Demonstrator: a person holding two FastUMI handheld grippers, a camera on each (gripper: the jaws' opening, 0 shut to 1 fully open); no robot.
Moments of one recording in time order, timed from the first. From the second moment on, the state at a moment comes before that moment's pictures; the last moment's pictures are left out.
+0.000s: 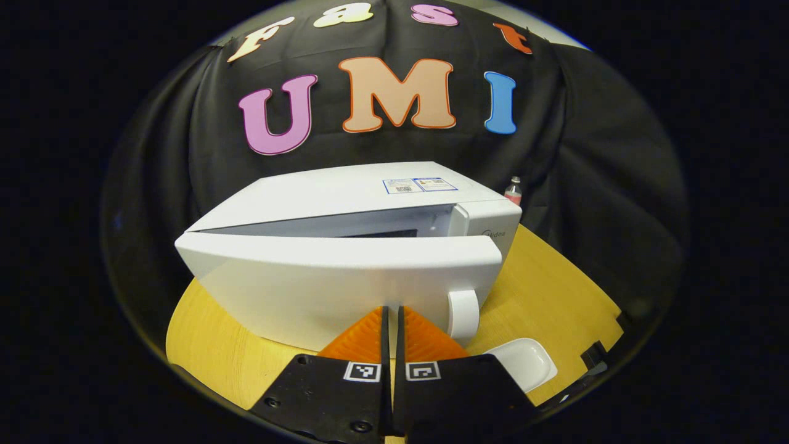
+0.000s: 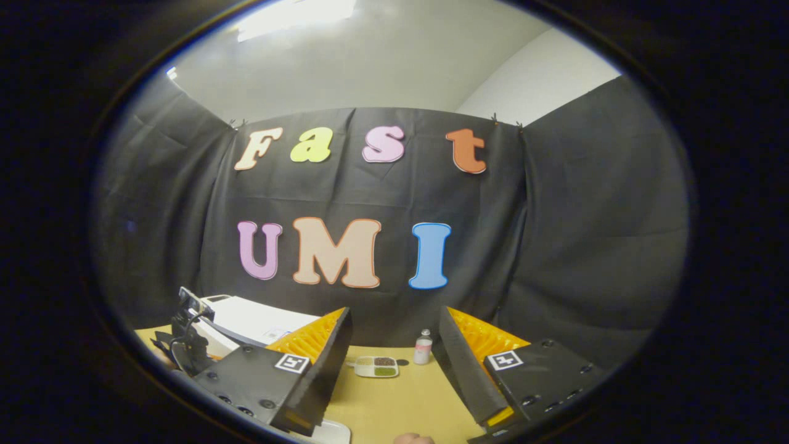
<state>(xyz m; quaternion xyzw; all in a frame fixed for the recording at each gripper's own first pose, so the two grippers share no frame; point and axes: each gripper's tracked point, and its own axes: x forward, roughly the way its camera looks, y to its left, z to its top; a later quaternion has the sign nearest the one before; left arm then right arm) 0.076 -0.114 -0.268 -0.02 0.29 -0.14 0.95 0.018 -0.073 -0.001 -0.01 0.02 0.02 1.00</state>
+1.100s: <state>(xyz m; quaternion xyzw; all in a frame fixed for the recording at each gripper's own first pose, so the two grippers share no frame) 0.121 -0.144 -0.264 -0.06 0.28 -0.14 0.95 0.039 -0.084 0.002 0.01 0.01 0.01 1.00</state>
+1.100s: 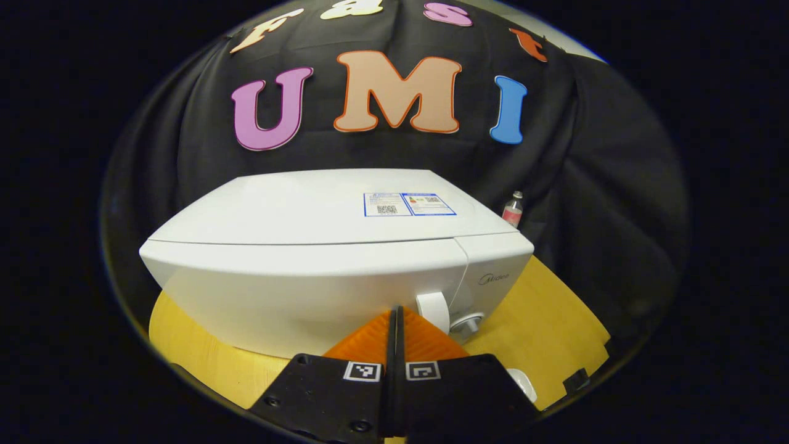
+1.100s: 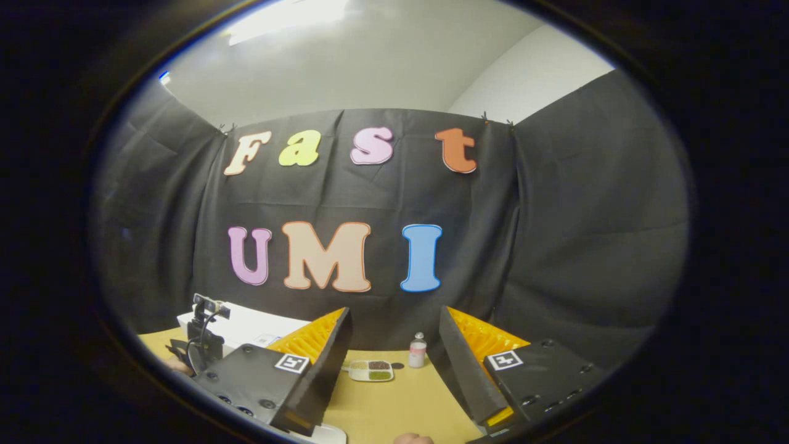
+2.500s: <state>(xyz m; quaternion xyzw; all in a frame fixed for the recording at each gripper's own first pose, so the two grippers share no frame) 0.033 -0.076 0.040 -0.05 -0.01 -0.10 0.99 0.055 -0.032 -0.012 0.02 0.03 0.07 1.00</state>
